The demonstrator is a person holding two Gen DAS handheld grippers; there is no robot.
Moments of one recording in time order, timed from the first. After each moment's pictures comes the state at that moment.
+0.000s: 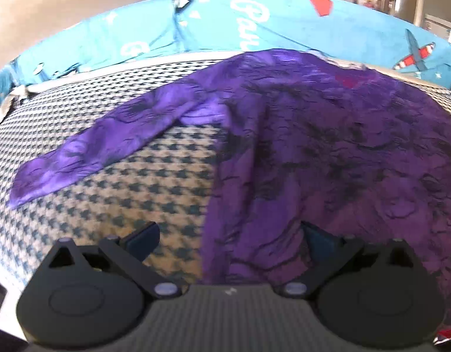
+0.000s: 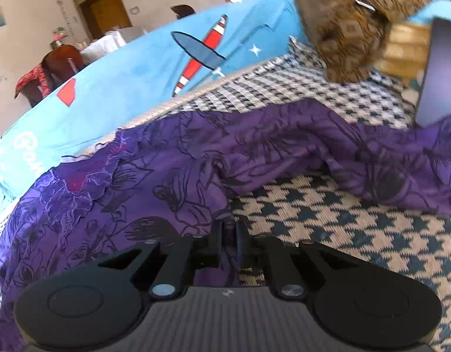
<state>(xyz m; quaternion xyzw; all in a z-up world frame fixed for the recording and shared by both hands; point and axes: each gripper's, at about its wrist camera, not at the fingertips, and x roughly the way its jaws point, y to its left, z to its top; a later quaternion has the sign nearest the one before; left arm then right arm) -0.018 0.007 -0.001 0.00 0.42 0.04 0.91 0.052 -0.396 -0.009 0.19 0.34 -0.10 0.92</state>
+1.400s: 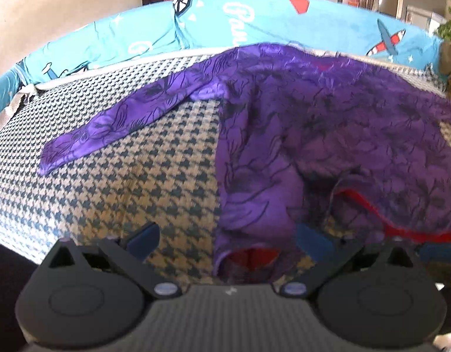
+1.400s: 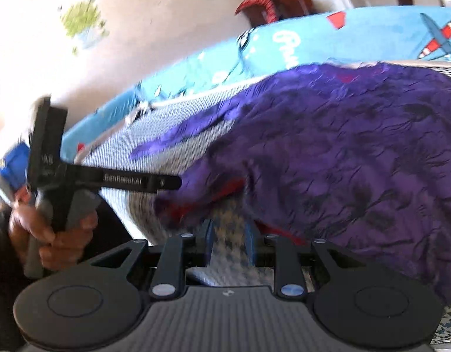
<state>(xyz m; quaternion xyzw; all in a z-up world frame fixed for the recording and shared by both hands) -0.115 0.010 0.015 0.03 0.43 0.02 0.90 -0.139 -0.251 -0.015 0.06 0.35 0.35 0.87</state>
